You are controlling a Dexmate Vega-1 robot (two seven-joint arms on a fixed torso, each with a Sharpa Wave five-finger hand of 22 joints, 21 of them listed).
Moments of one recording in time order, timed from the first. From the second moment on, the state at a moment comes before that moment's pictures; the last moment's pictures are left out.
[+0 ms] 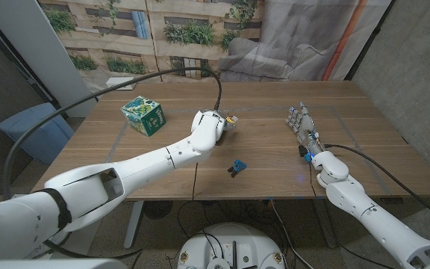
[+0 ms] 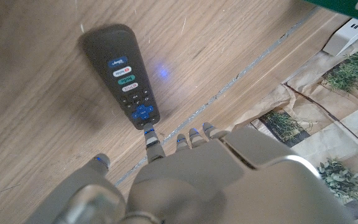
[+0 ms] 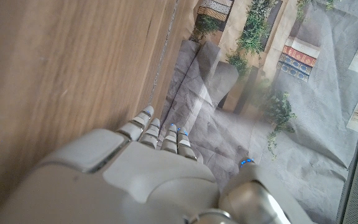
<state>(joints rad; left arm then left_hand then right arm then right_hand) 0.37 0.44 1.14 -1.66 1.18 0.79 -0.77 -0.02 0.06 0.39 0.20 0.18 0.24 -0.22 0.18 0.17 -0.17 -0.03 0.19 0.17 -0.17 0.00 0.18 0.18 -0.17 -0.03 0.19 0.18 -0.97 -0.53 -0.36 -1.33 0.60 0.38 -0.02 0.05 0.10 0.13 0.14 0.32 0.04 0.02 0.18 0.17 0.02 0.00 0.18 0.18 -0.03 0.02 0.20 0.21 0.15 -0.01 0.18 0.16</state>
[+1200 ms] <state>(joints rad) 0.49 0.51 0.99 -1.85 1.26 0.77 -0.79 -0.02 0.06 0.38 0.19 0.18 0.24 -0.22 0.18 0.17 -0.17 -0.03 0.20 0.17 -0.17 0.00 0.20 0.18 -0.17 -0.03 0.20 0.18 -0.93 -0.51 -0.37 -1.31 0.60 0.37 -0.03 0.03 0.08 0.13 0.14 0.31 0.00 0.11 0.18 0.17 0.04 0.04 0.18 0.18 -0.07 0.05 0.20 0.21 0.13 -0.02 0.18 0.16</state>
